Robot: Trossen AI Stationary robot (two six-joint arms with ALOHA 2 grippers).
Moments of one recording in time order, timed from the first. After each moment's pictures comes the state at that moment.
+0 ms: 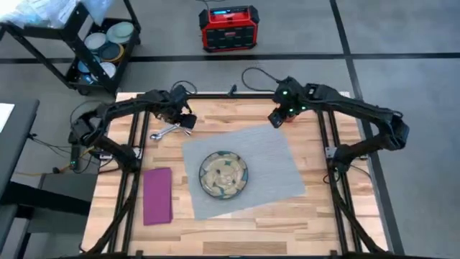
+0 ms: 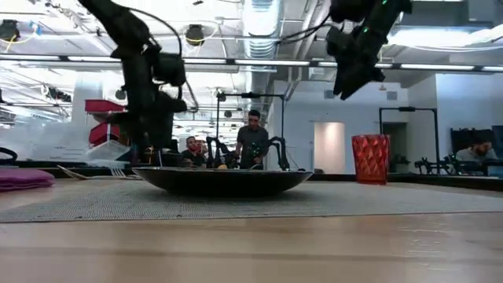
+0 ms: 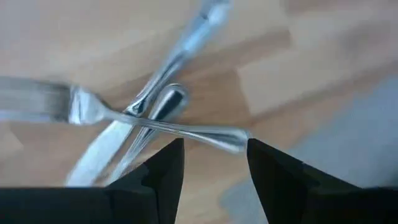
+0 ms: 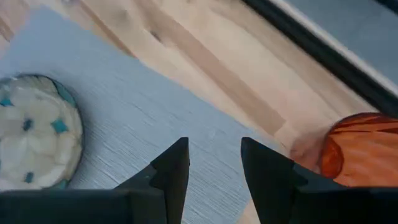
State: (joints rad) left arm 0.74 1.46 0.93 -0.78 -0.01 -0.63; right arm -0.50 1.38 1.22 -0.86 0.04 0.26
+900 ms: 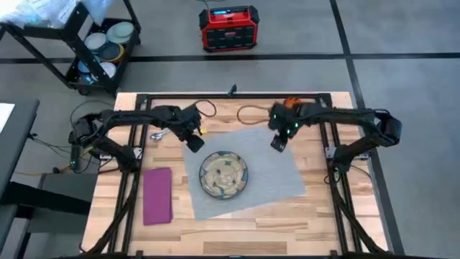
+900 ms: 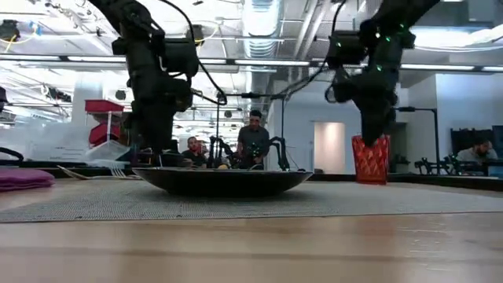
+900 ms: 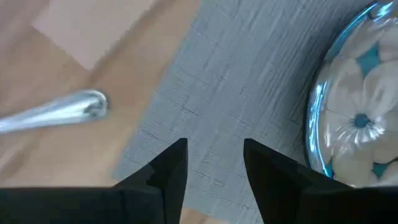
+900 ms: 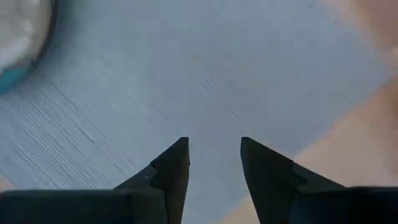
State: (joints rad) left arm 0.40 1.46 0.89 -0.74 0.12 -0.40; right arm -0.39 1.44 0.89 -0.76 -0.12 0.24
